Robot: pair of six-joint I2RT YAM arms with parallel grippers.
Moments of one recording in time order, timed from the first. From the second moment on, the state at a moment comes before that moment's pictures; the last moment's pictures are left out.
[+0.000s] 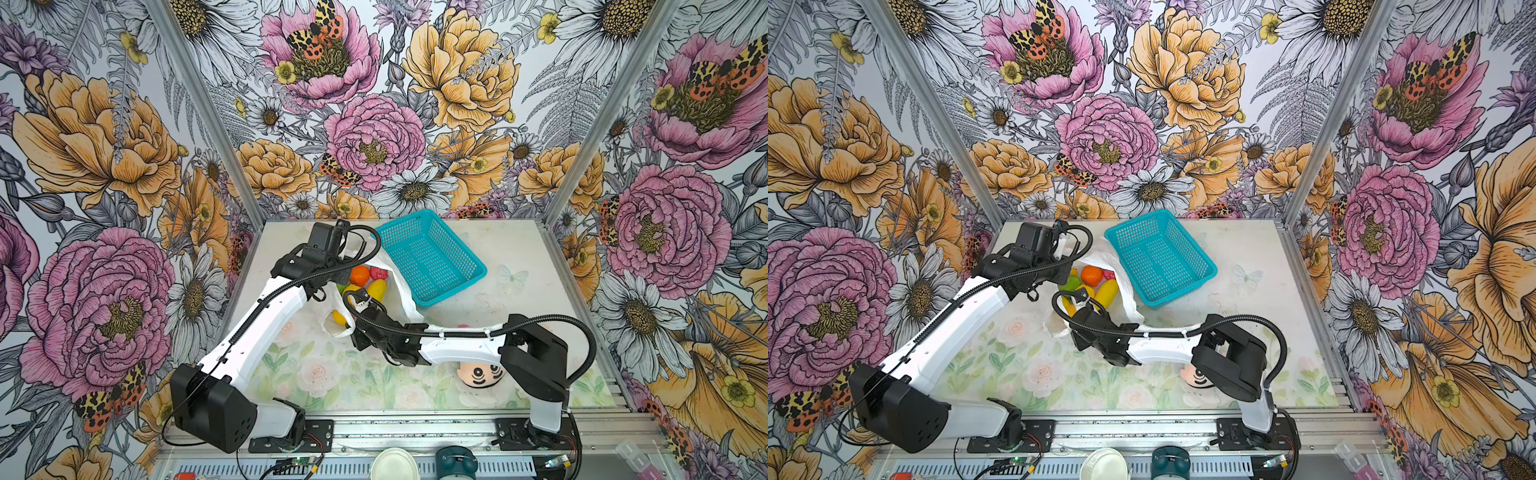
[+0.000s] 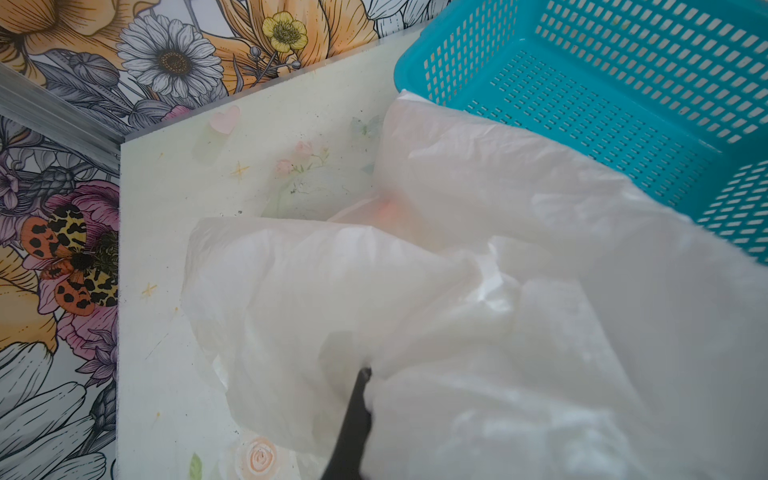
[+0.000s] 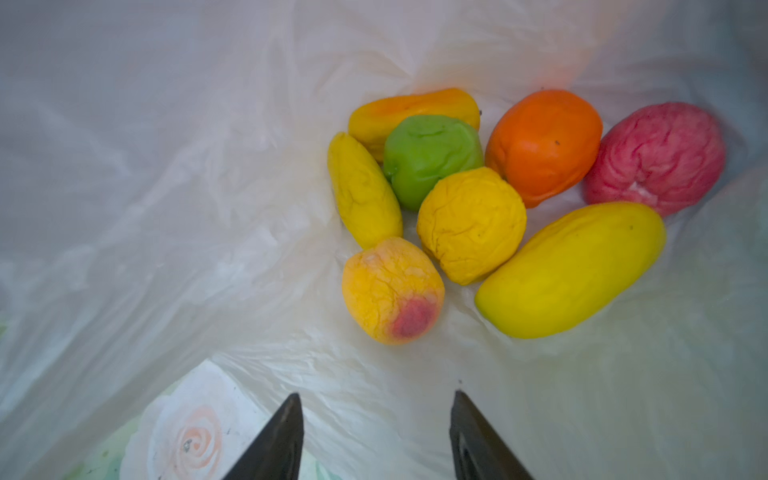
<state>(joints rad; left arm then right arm) -0.38 1.36 1.32 -0.78 -0.19 0.02 1.15 1.89 1.21 0.06 0.30 0.45</state>
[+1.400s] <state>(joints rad) -0.43 1.37 1.32 -0.82 -0.27 0.01 1.06 2.02 1.31 0.00 0.15 0.50</state>
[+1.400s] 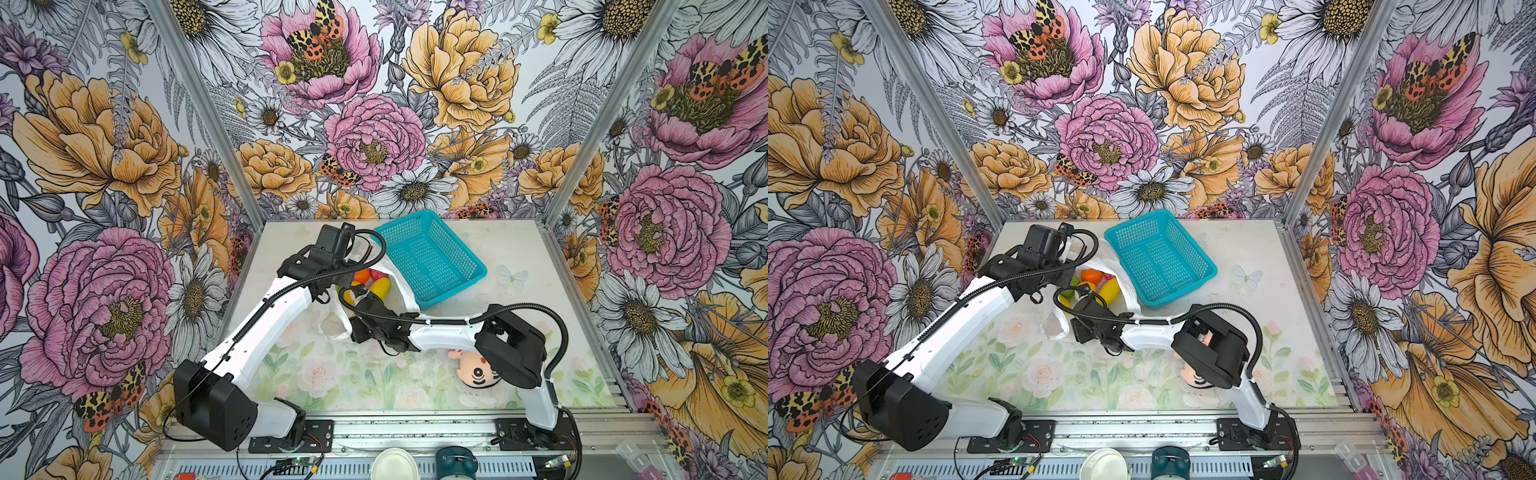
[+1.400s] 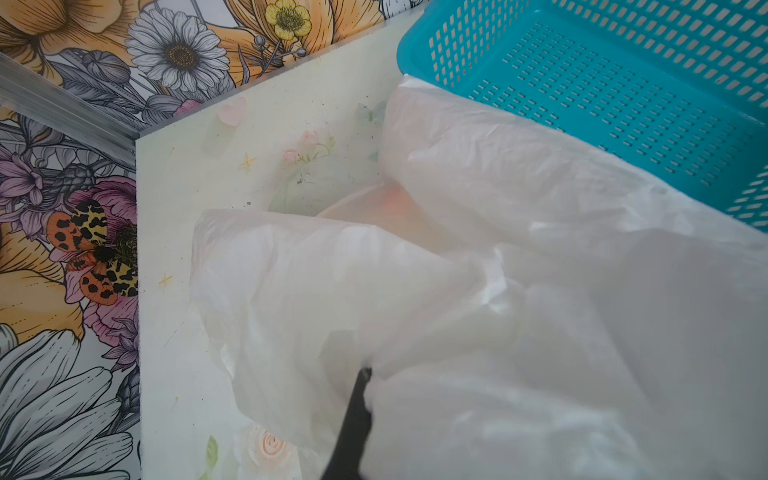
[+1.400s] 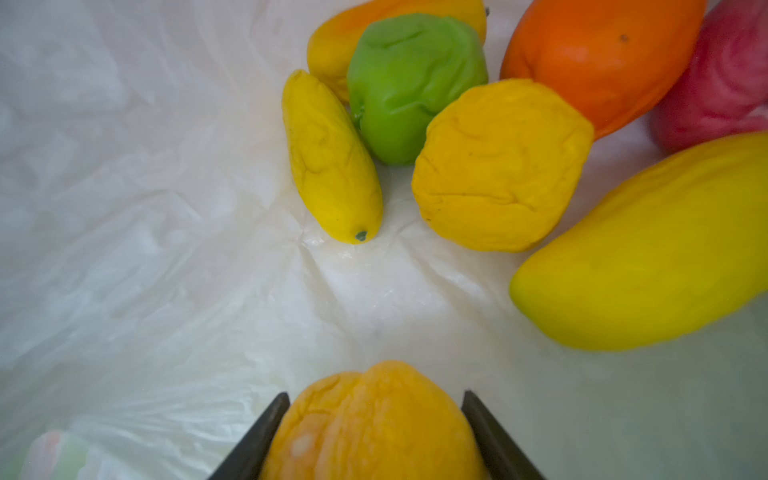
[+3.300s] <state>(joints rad) -0.30 1.22 1.20 -0.87 -0.02 -0.05 0.64 1.30 0.98 -0.01 0.36 0.33</state>
